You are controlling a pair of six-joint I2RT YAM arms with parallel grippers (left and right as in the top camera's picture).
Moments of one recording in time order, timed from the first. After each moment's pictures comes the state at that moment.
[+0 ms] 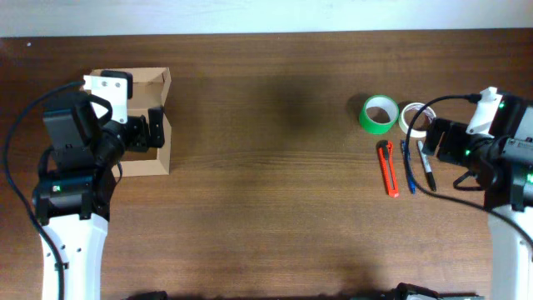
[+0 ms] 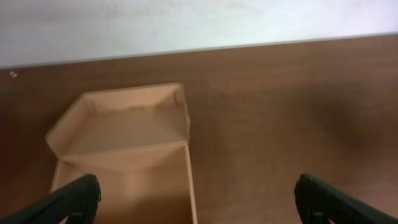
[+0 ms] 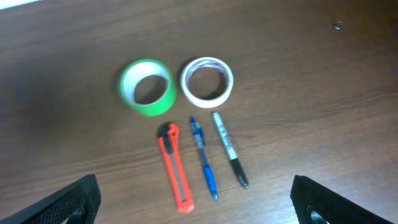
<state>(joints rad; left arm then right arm) 0.12 1.17 1.16 -0.60 0.18 0.14 -0.28 1.18 1.26 -0.93 -0.03 0.02</state>
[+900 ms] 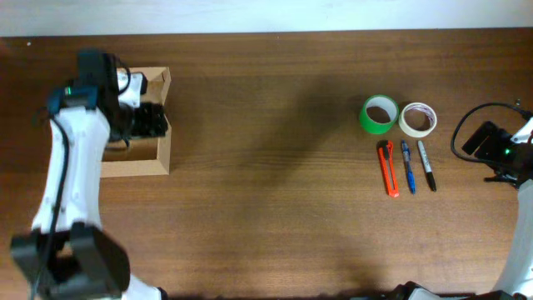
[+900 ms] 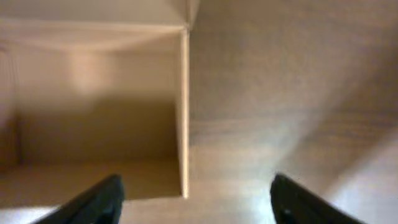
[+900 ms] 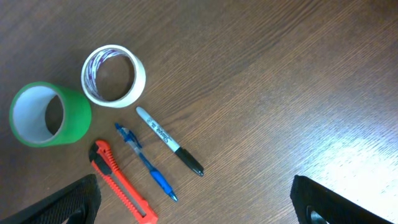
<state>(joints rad) 0.12 1.72 1.57 -1.11 0.15 0.04 -0.57 1.37 1.26 -0.93 -0.05 0.16</state>
